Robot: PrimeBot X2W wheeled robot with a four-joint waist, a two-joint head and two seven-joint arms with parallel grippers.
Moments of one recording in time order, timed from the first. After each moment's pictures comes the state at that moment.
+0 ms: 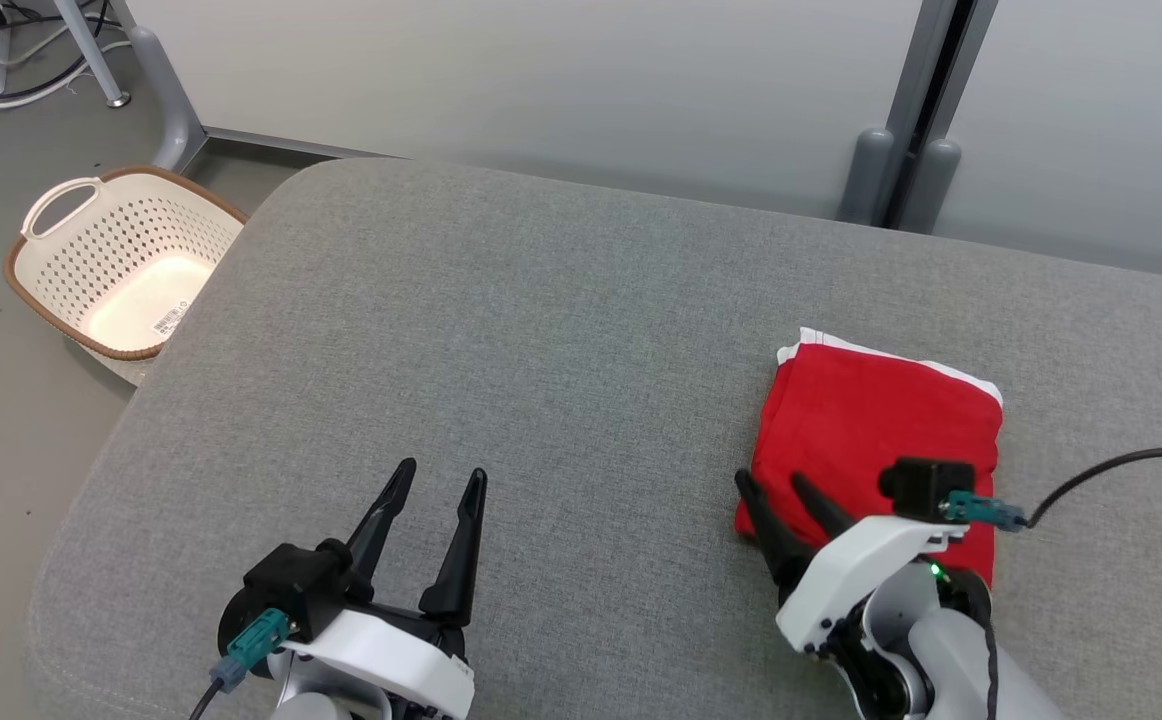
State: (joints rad) left arm -0.13 0.05 -0.28 0.31 -0.37 -0.12 -0.26; right arm -0.38 -0.05 0.39 0.65 0.66 0.13 0.00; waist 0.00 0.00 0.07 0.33
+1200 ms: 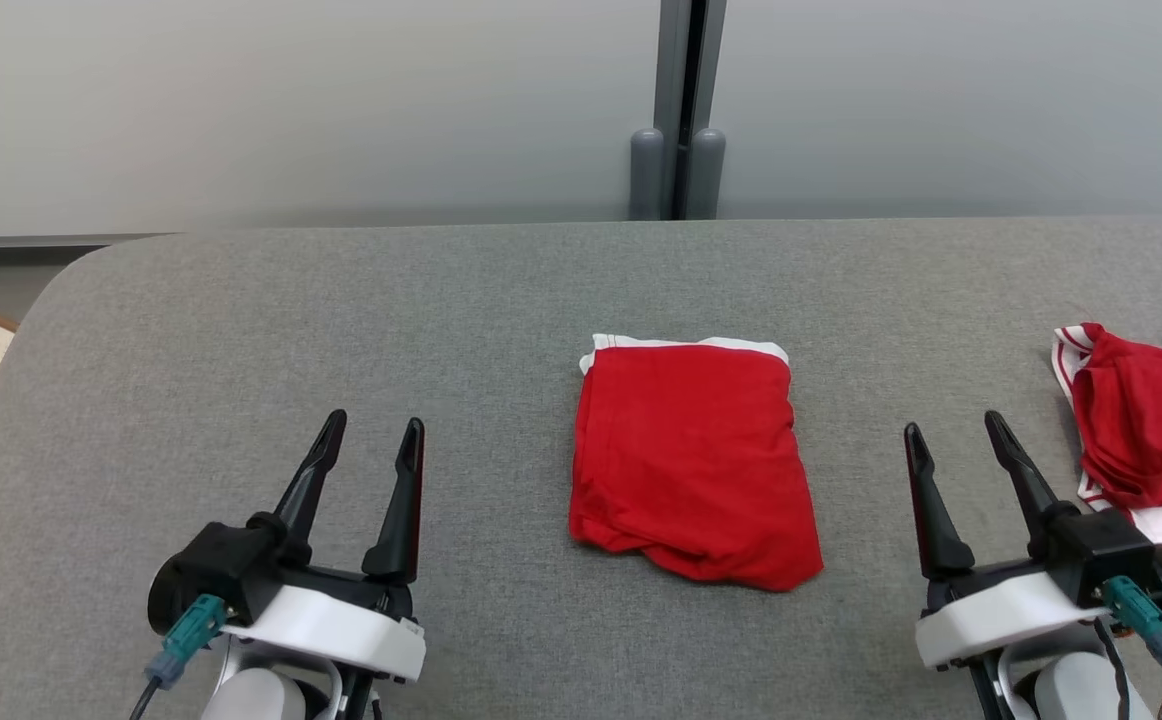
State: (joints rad) left arm -0.13 0.05 -0.16 0.21 -0.31 -0.12 -0.26; right arm -0.18 -0.10 0.10 0.34 0.08 0.13 -0.26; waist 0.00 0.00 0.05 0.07
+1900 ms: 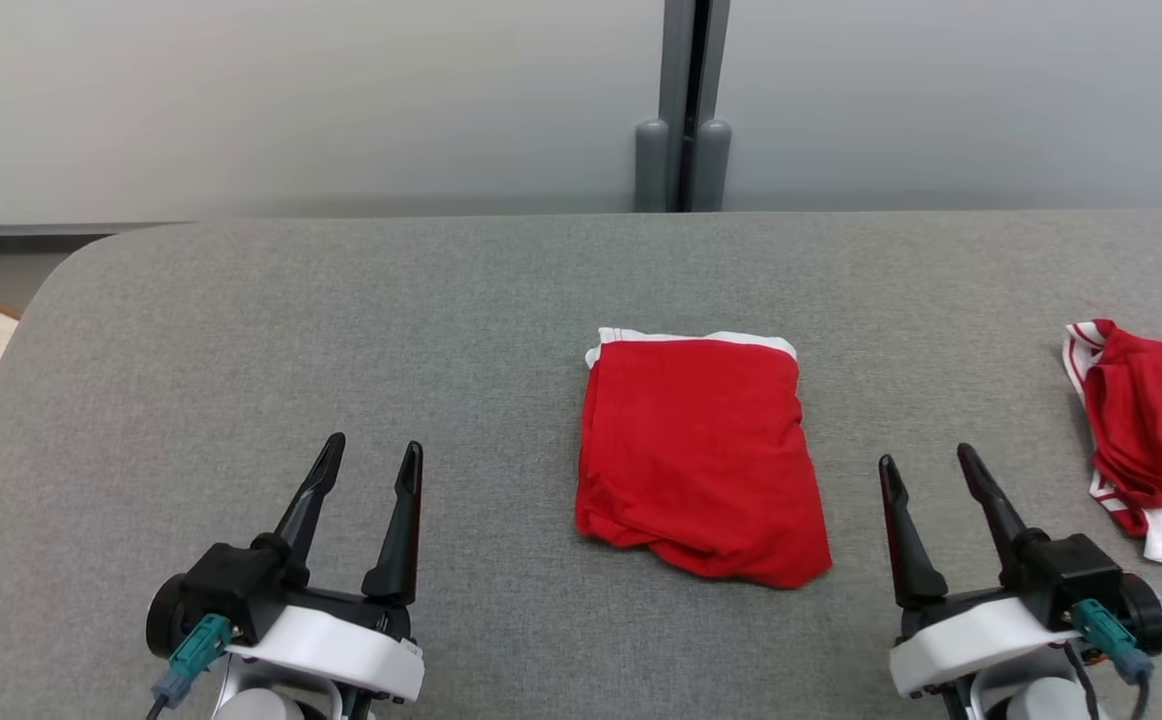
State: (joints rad) left arm -0.09 0.05 -0.15 0.21 -0.25 -0.11 -0.26; right arm -0.12 -0.05 0.09 0.33 0.07 0.13 -0.26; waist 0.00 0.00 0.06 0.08
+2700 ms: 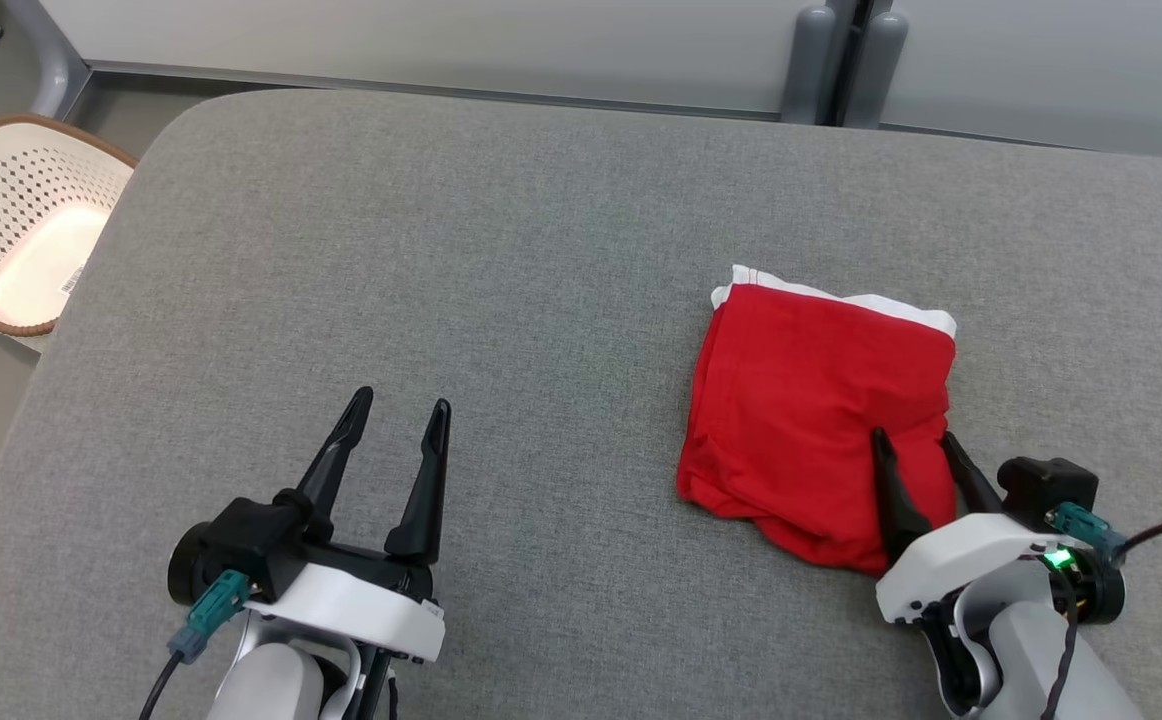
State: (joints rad) left arm -0.16 0.05 -0.20 0.22 -0.28 -0.12 -0.26; right arm -0.38 -0.05 0.11 0.75 0.29 0.13 -0.20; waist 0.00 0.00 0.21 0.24
